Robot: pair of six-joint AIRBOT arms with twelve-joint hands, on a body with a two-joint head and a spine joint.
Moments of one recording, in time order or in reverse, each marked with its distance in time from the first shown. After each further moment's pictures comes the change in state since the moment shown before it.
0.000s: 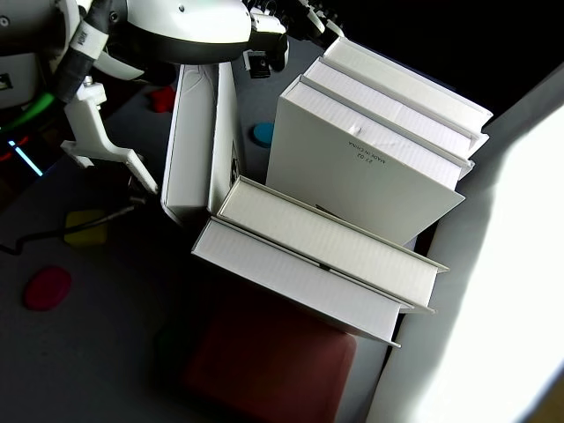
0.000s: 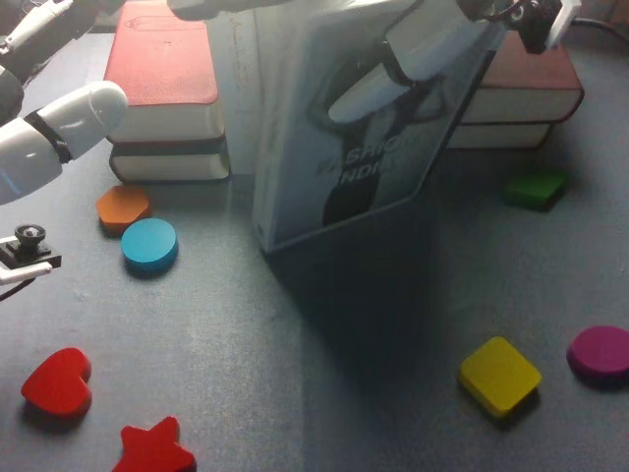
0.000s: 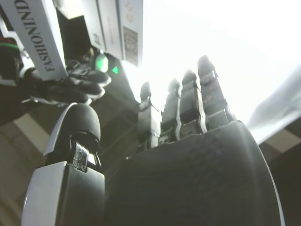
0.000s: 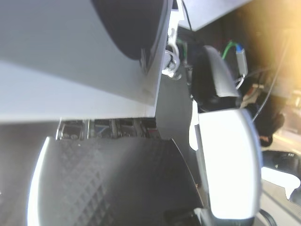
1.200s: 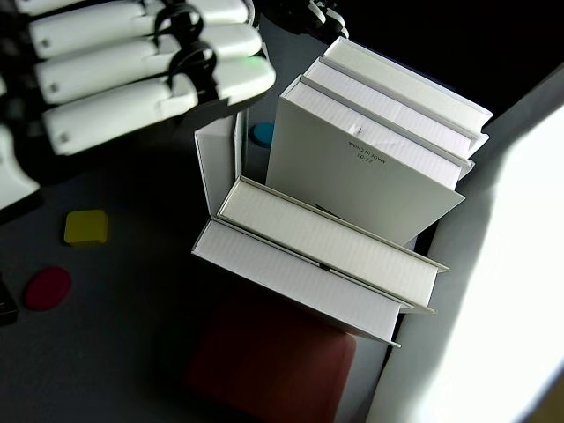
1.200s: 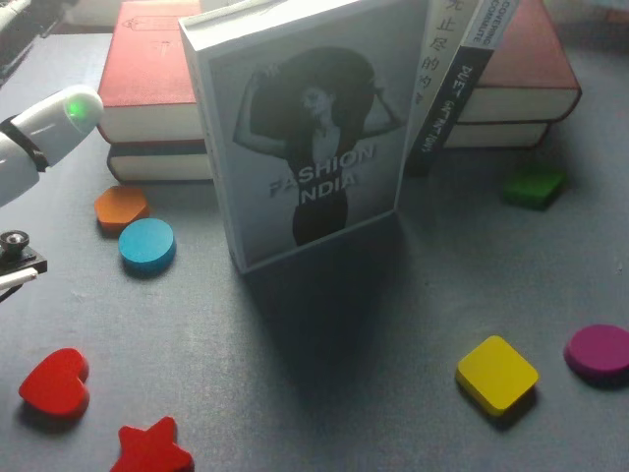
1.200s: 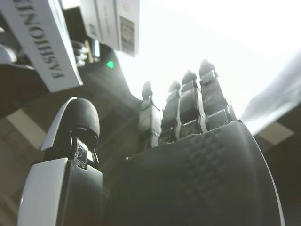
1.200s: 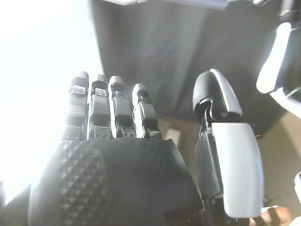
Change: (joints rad) left arm 0.049 0.013 -0.027 -0.056 -0.089 -0.005; right arm -0.410 0.467 -0.226 1.257 0.105 -0.786
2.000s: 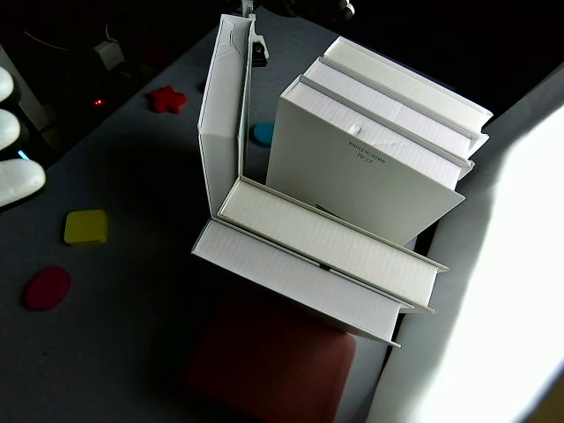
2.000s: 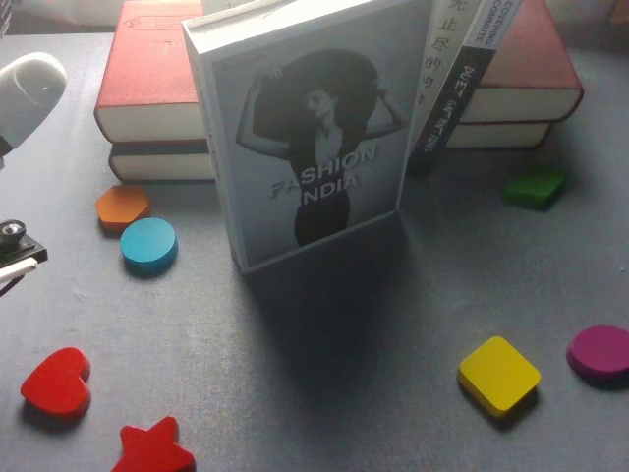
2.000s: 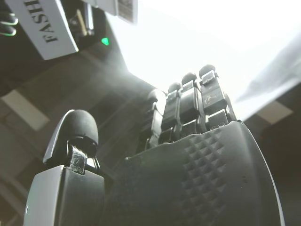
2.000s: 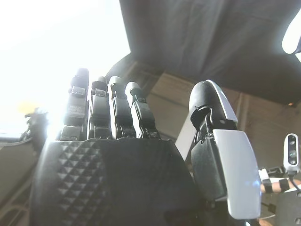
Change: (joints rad) left arm 0.010 0.002 -0.031 -0.042 -0.114 0.007; right arm -0.577 0.056 -0.175 0.608 0.597 -0.269
